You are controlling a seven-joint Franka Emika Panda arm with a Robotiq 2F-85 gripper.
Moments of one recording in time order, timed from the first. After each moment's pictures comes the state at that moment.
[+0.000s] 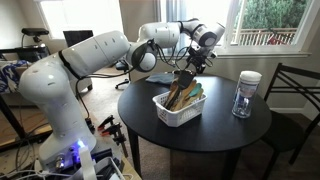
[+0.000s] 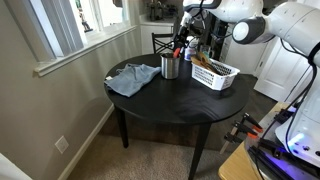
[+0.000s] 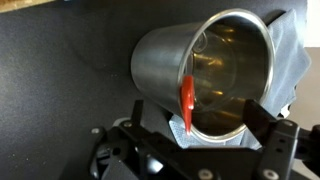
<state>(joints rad) -0.22 1.22 0.05 -0.41 0.41 1.47 -0.08</state>
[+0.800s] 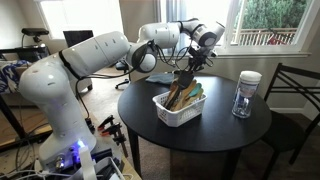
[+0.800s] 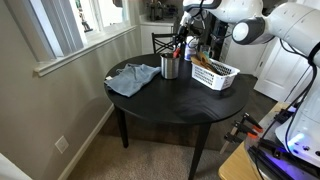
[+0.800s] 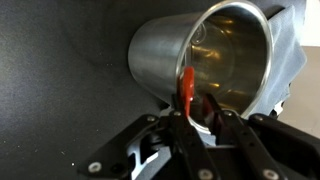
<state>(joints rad) -0.22 1.23 0.07 -0.40 0.41 1.50 -0.11</state>
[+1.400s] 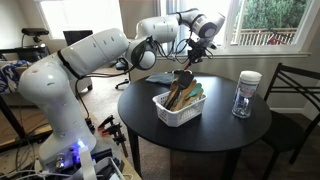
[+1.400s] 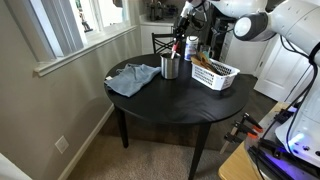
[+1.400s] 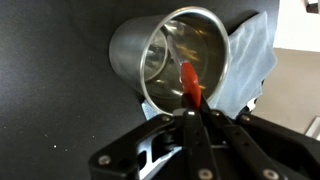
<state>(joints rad) -0.23 1.18 0.12 -0.36 0.41 1.44 -0.11</state>
